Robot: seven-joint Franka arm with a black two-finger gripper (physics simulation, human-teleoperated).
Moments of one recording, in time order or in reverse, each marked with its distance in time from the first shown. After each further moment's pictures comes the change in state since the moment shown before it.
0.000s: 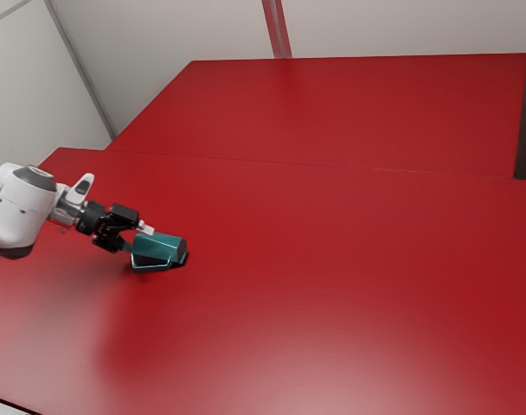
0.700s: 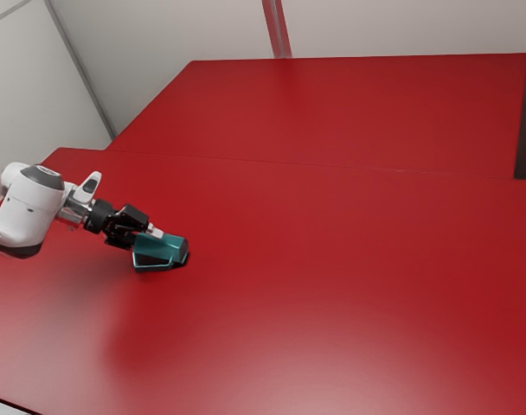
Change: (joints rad) arm -0.028 0.003 -0.002 0.000 -0.030 0.010 0.006
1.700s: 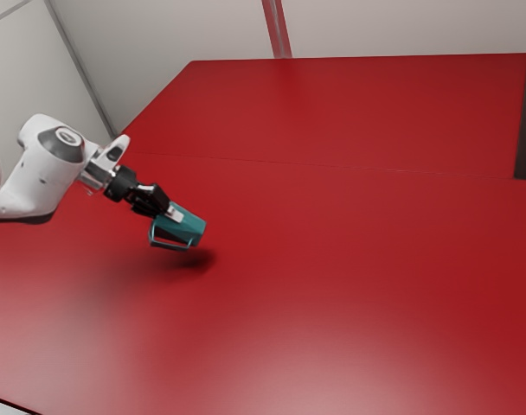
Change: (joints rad) arm -0.178 -0.168 -0.003 -0.003 0.139 0.004 -0.038
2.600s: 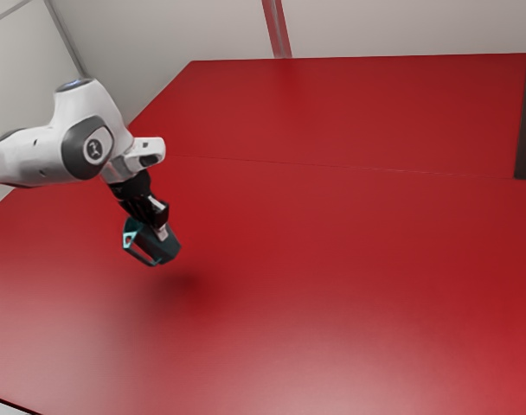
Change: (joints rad) arm -0.227 -0.237 -0.004 -0.135 0.699 0.086 -0.480
